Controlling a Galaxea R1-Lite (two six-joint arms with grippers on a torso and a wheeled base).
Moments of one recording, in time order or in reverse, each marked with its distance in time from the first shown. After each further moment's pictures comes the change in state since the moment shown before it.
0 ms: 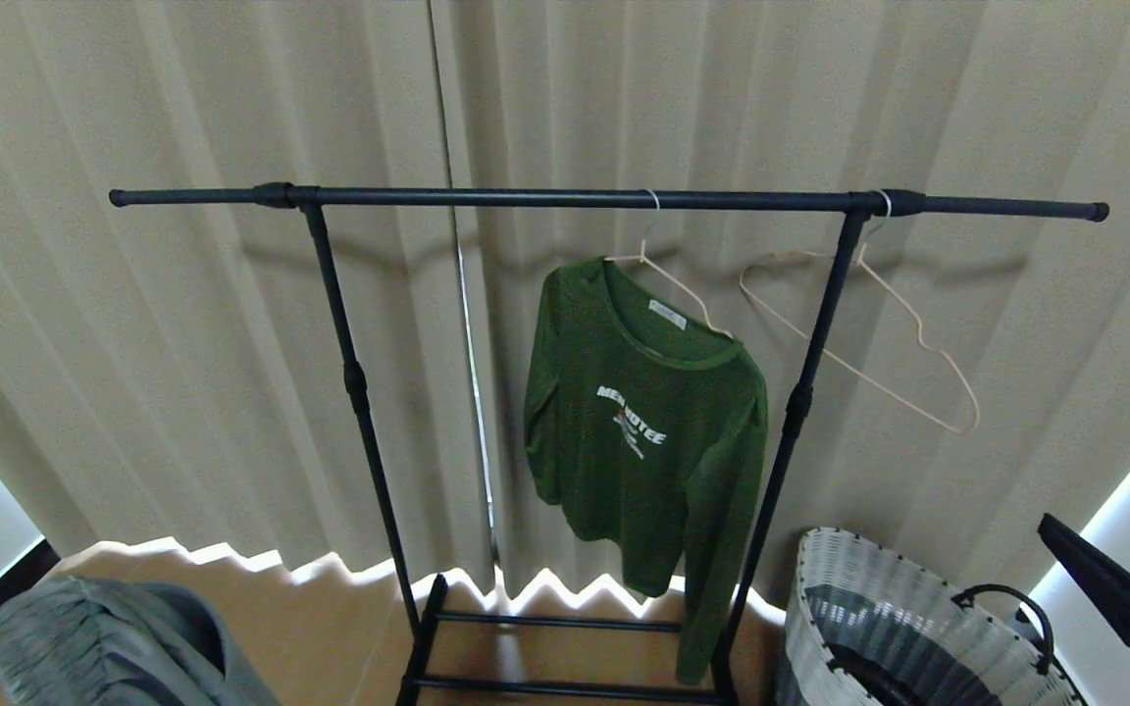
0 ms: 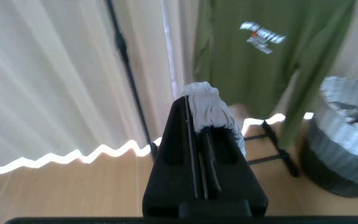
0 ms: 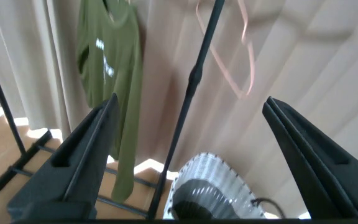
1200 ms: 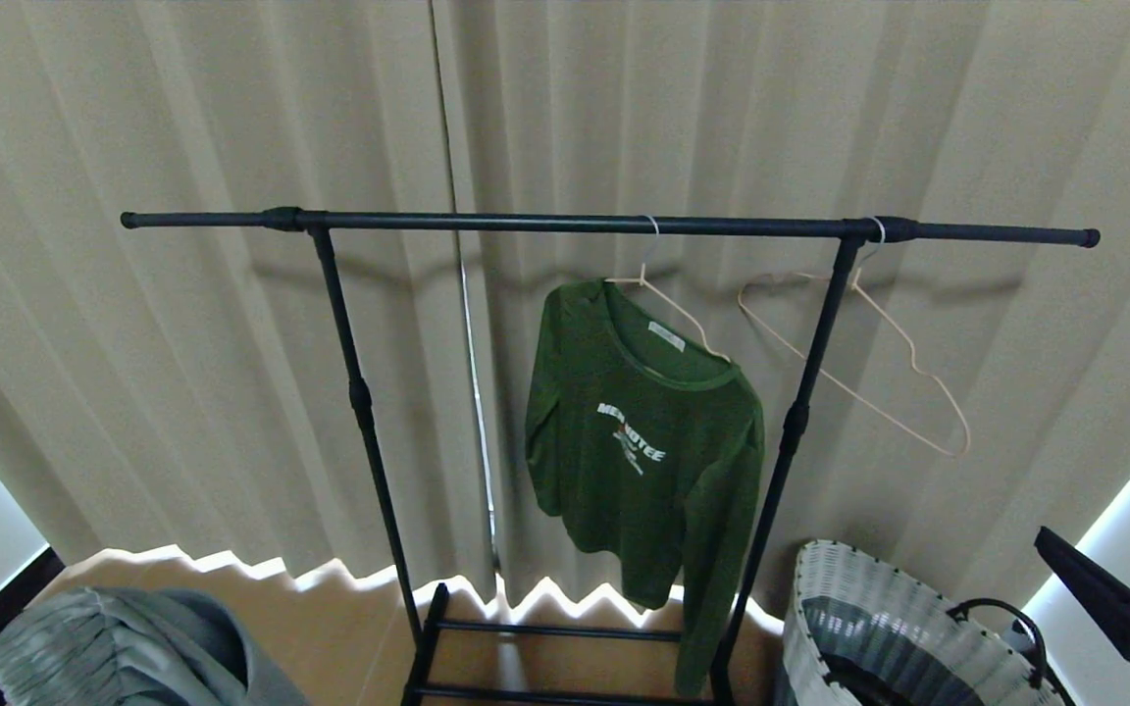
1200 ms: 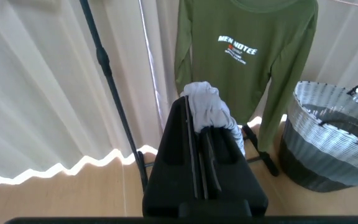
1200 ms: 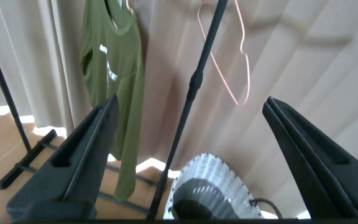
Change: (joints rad) left arm -0.013 -0.010 0.011 -0.013 -0.060 -0.019; right arm 0.003 -0.010 0.008 0.029 0.005 0.000
